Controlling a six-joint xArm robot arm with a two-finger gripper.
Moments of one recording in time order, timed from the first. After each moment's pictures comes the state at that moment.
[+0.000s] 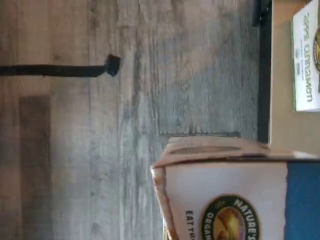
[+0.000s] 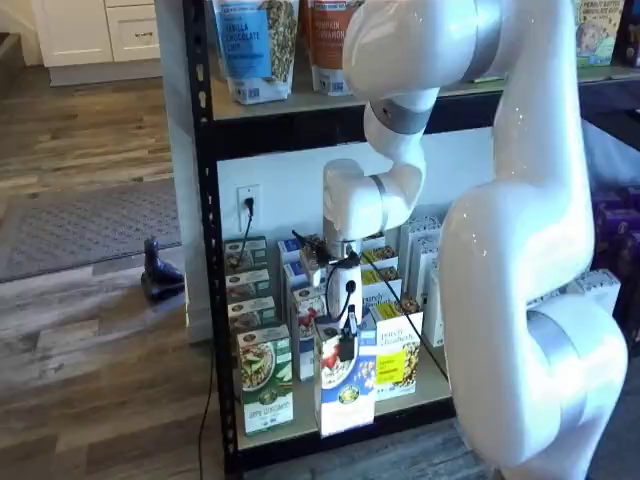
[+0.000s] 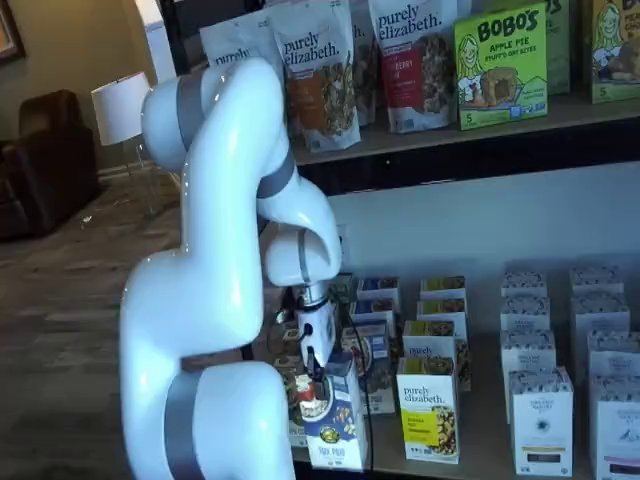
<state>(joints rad) 0.18 0.47 -0.94 0.01 0.54 -1.39</state>
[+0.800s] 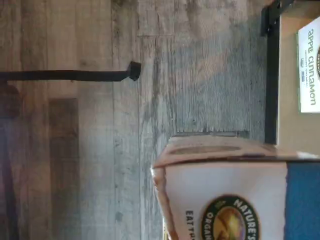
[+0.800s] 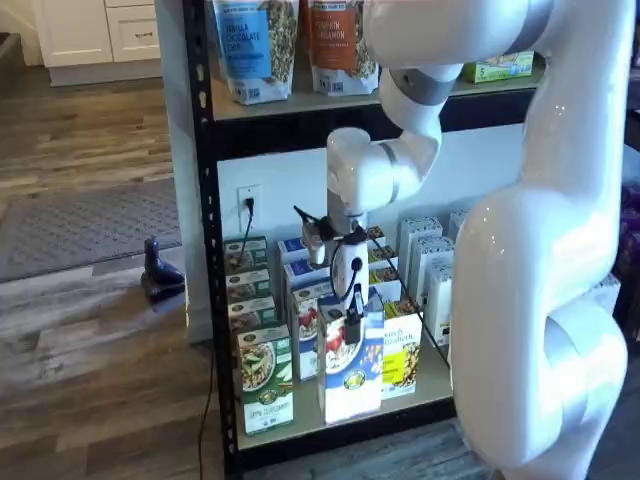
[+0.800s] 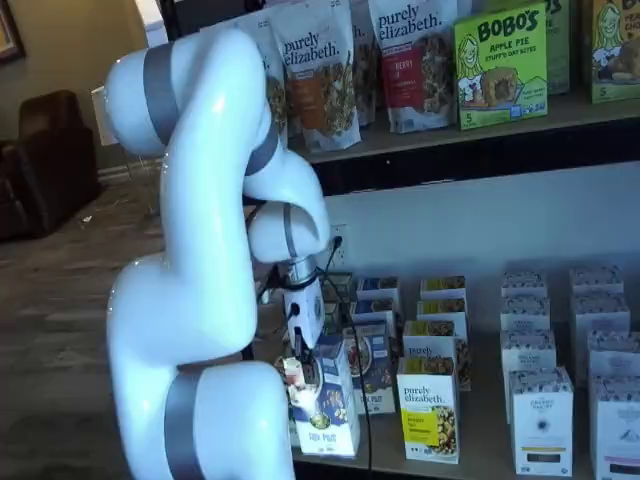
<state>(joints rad) 0.20 0.24 -0.80 0.00 0.63 -1.37</state>
